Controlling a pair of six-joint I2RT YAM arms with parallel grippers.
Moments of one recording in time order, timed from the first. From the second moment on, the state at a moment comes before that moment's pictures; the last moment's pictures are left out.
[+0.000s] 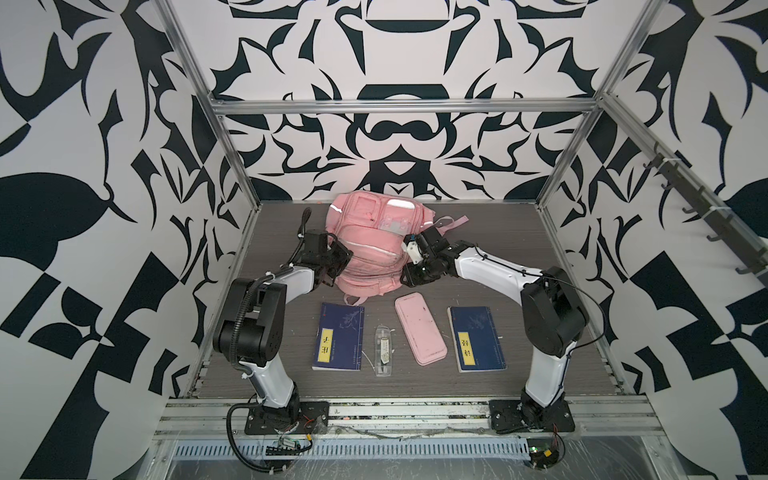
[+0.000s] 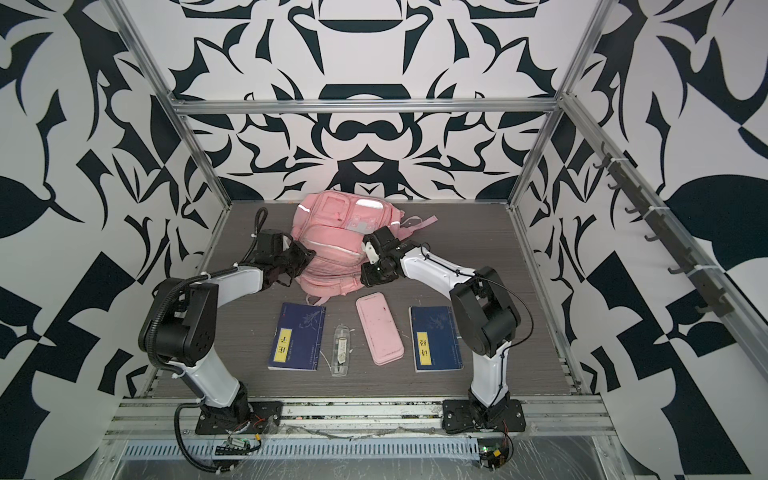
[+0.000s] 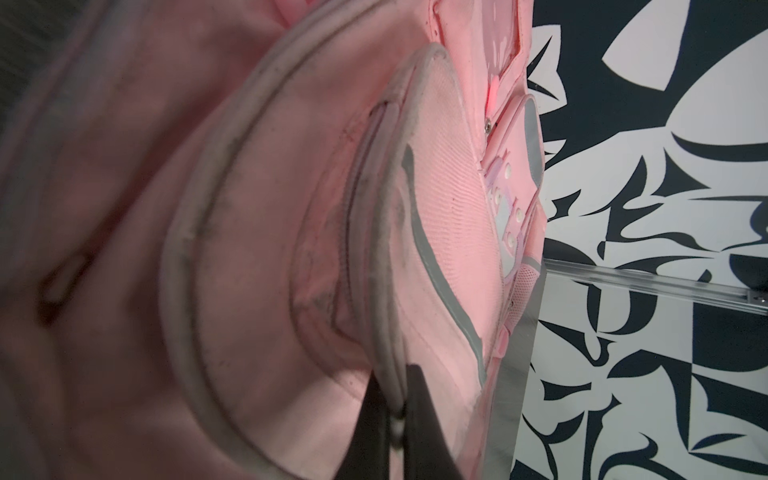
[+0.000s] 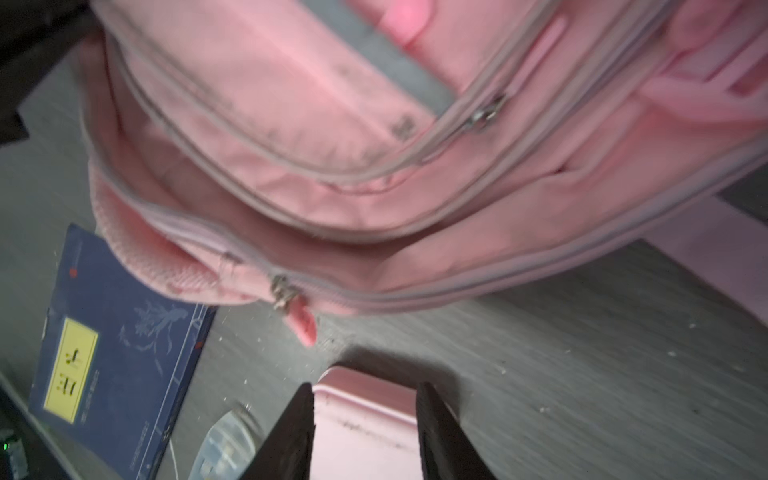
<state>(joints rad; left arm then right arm) -0.21 1.73 0.93 0.15 0.35 -1.05 0.57 1.88 1.37 -0.51 -0.27 0.34</state>
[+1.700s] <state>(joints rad) -0.33 1.75 0.99 0.02 0.47 -0.86 0.39 1.79 1.03 -0.06 -0.42 0.41</state>
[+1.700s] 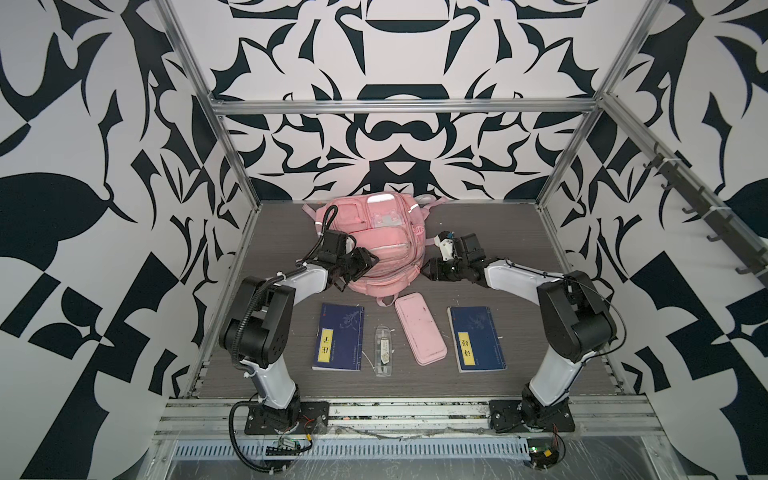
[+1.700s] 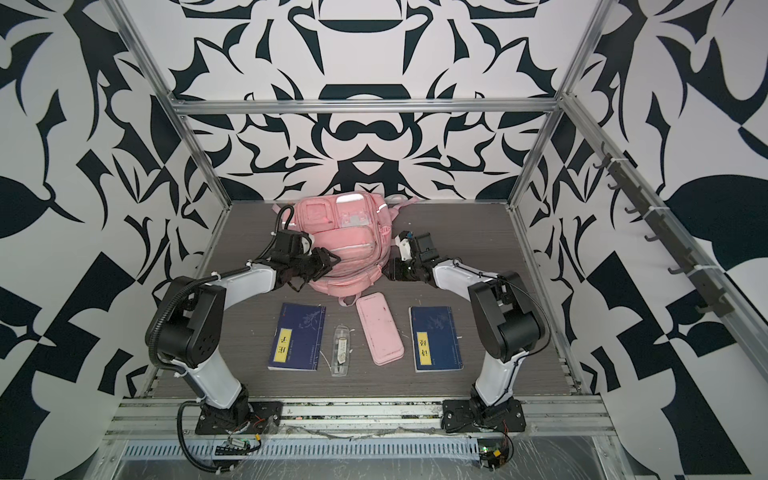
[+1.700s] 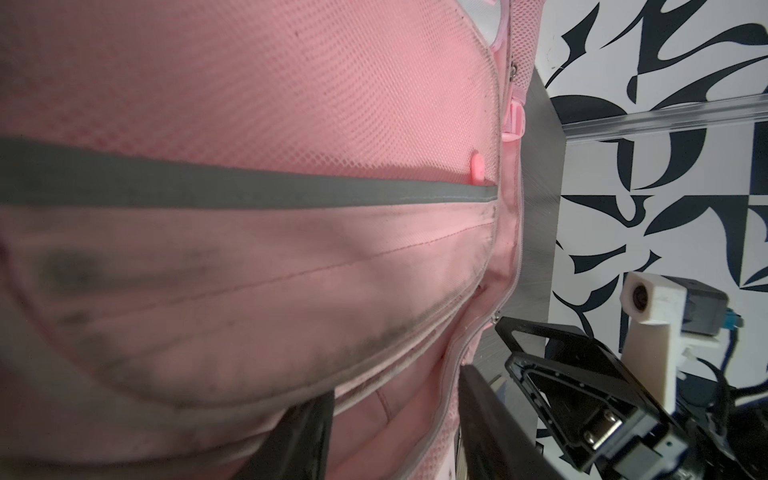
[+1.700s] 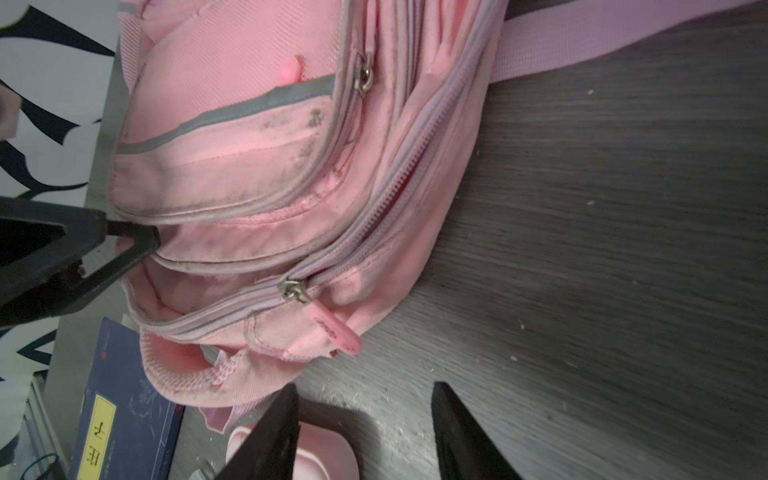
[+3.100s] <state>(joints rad) -0.33 1.78 1.01 0.00 0.48 -0.86 0.36 1.96 0.80 0.77 -0.64 0.81</state>
